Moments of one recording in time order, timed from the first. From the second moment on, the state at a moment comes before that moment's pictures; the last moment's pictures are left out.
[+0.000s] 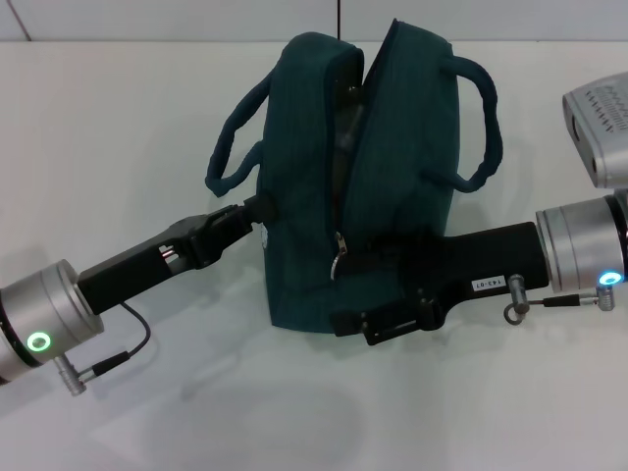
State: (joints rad) left arm -0.36 -2.09 0.94 0.32 1.40 1.60 -1.53; right arm 0.62 2.03 -1.47 -0.67 -1.51 -1.43 1.54
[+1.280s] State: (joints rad) left arm -0.36 -2.08 0.94 0.32 1.40 1.61 -1.53; right arm 0.63 1.99 -1.44 -0.65 -1.54 -1.49 1.61
